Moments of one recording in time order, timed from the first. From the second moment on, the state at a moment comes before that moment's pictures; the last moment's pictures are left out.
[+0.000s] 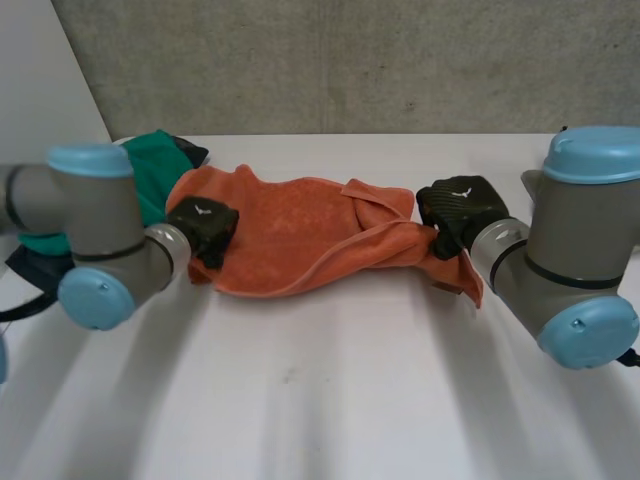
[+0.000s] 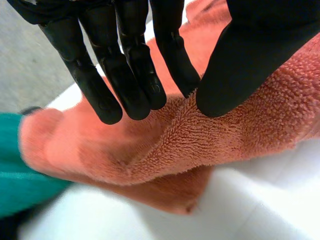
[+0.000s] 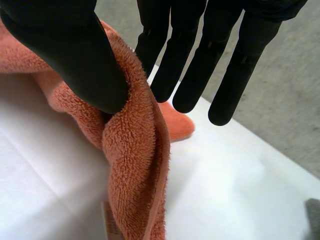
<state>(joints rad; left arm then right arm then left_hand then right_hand) 4.37 -2.31 -1.10 3.00 -1.43 3.59 2.01 -1.07 1.31 0.03 1.52 2.85 1.14 1.19 1.19 1.20 0.97 1.14 1.19 1.19 1.20 0.97</state>
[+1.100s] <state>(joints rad) 4.39 -2.30 -0.89 2.86 -1.57 3.52 2.12 -0.99 1.21 -0.12 1.70 2.70 0.35 0.33 0.33 0.33 0.16 1.14 1.19 1.19 1.20 0.97</state>
